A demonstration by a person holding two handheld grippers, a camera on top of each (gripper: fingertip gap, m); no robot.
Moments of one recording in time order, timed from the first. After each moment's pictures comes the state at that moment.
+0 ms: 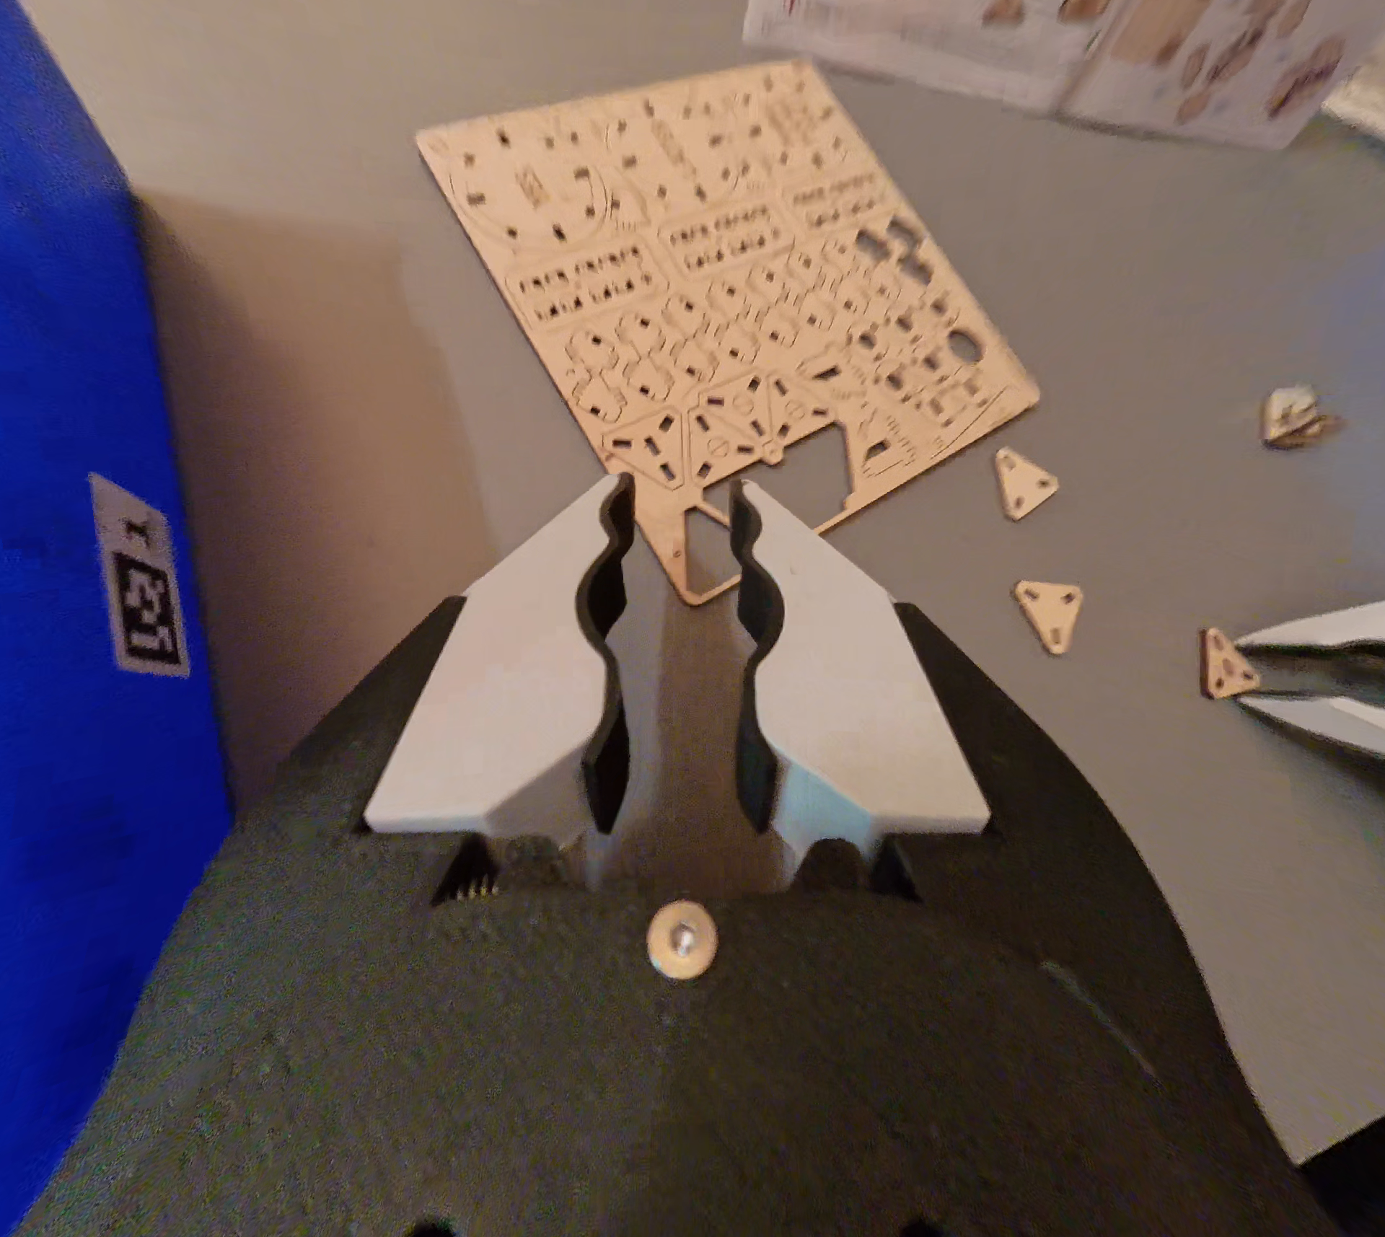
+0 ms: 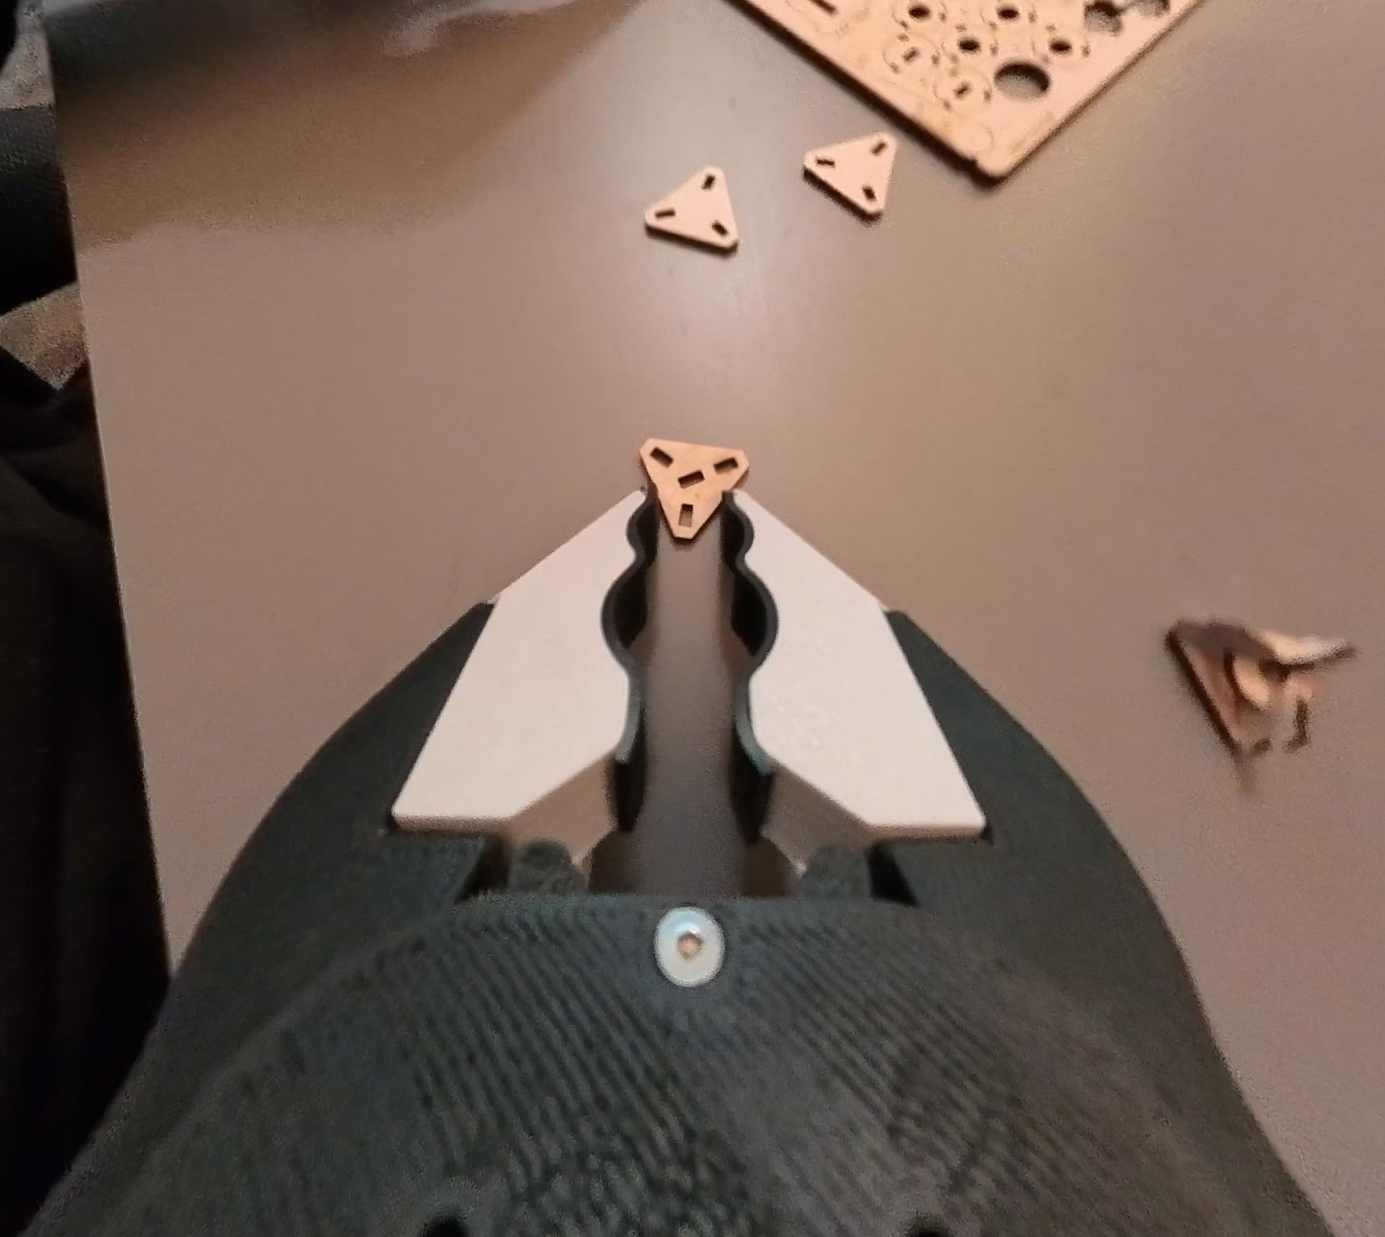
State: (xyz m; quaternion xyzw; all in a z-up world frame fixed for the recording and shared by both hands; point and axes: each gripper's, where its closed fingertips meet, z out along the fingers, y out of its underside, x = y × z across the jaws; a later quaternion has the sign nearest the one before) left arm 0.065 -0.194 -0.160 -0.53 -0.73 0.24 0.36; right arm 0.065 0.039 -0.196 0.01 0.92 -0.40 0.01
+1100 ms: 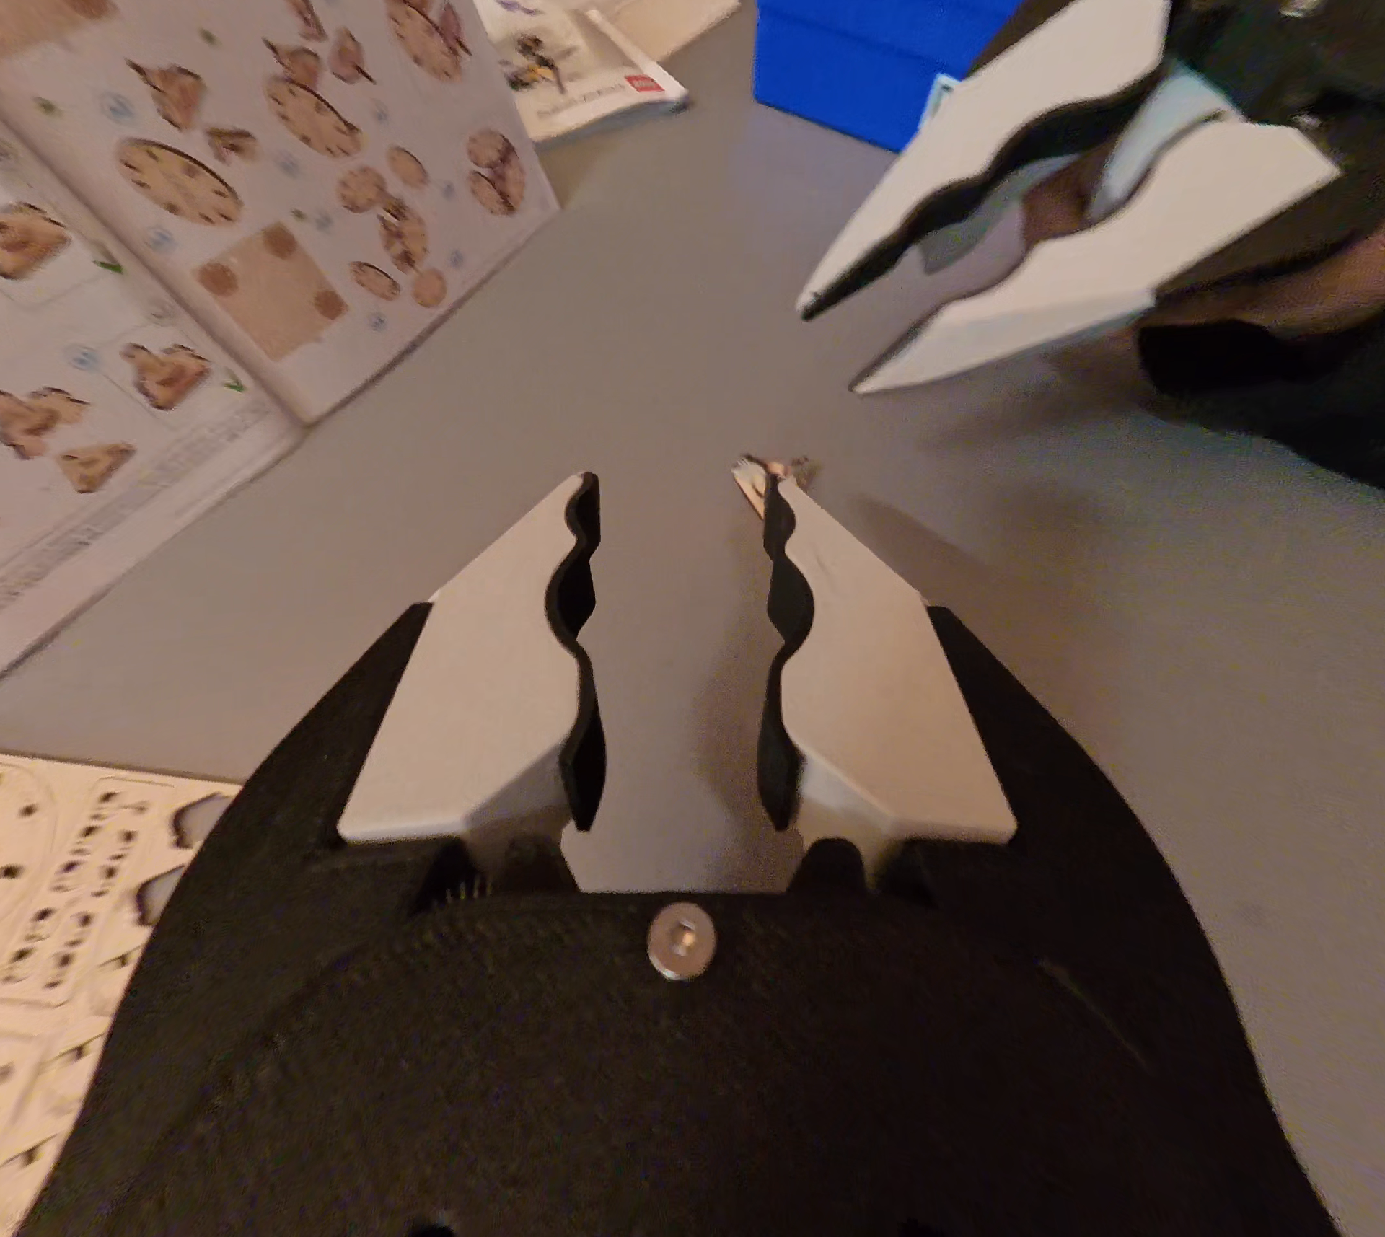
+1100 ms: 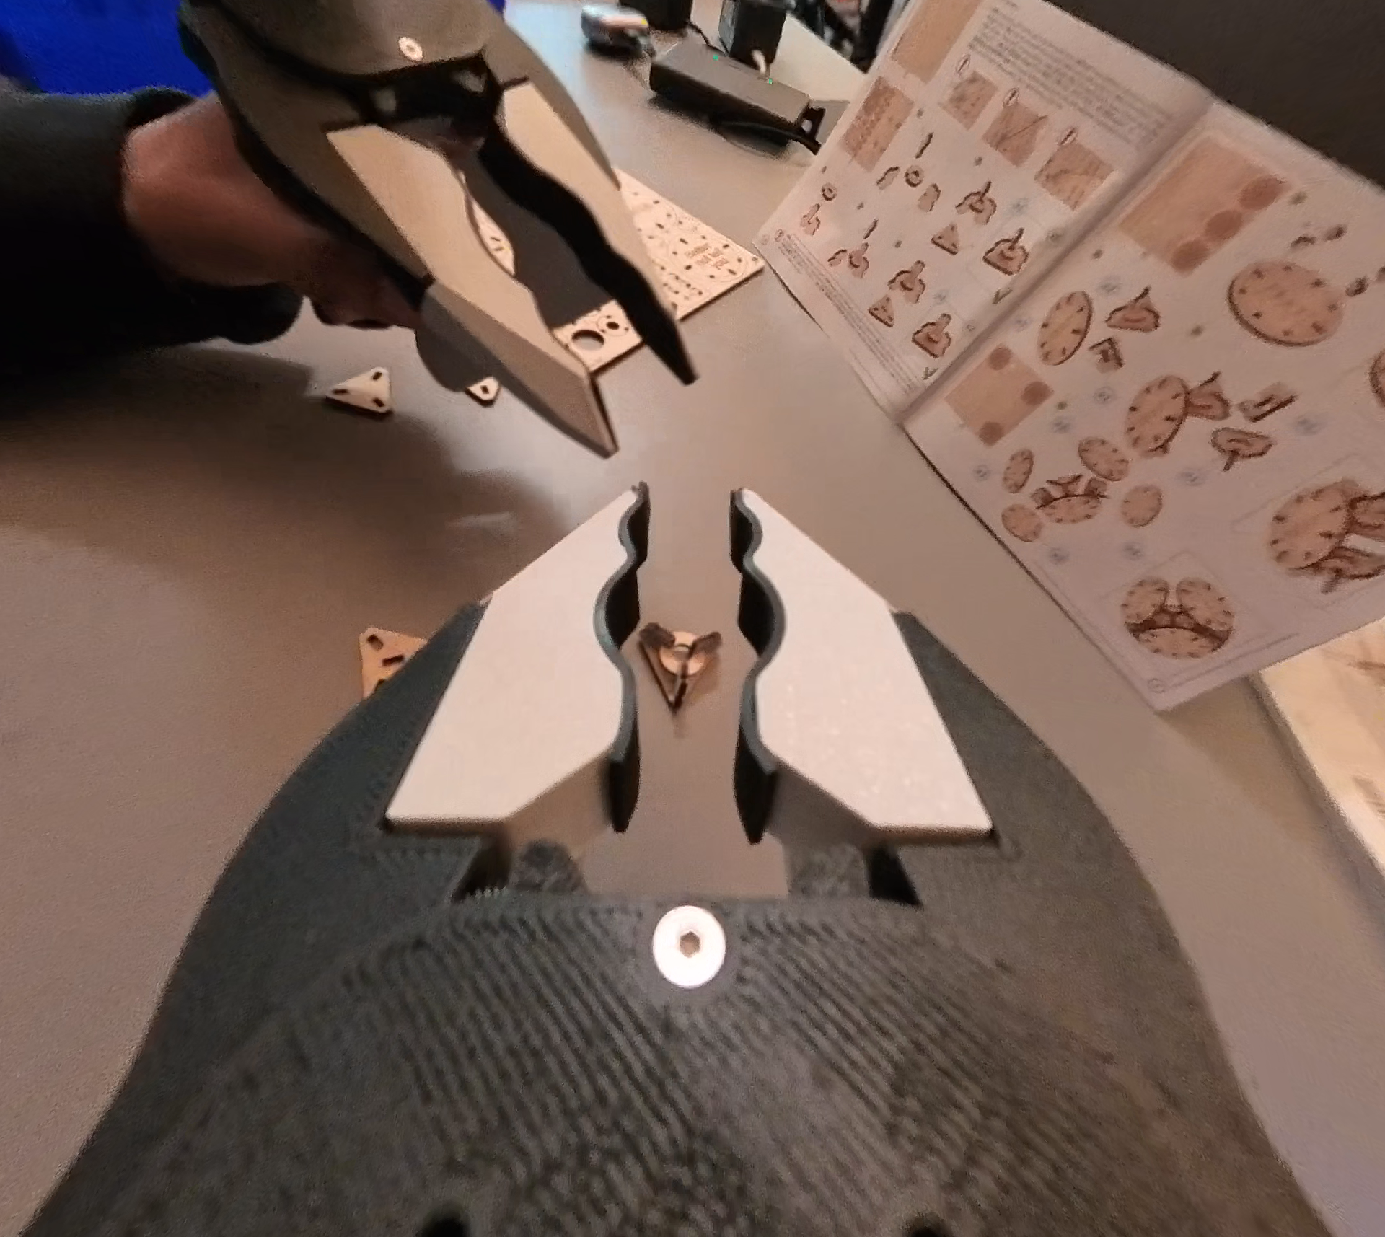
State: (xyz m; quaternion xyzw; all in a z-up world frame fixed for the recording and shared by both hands) left arm -0.057 0.041 -0.125 -0.78 -0.37 0.19 0.47; right arm -0.057 0.077 -0.104 0.01 0.83 -0.54 -0.12
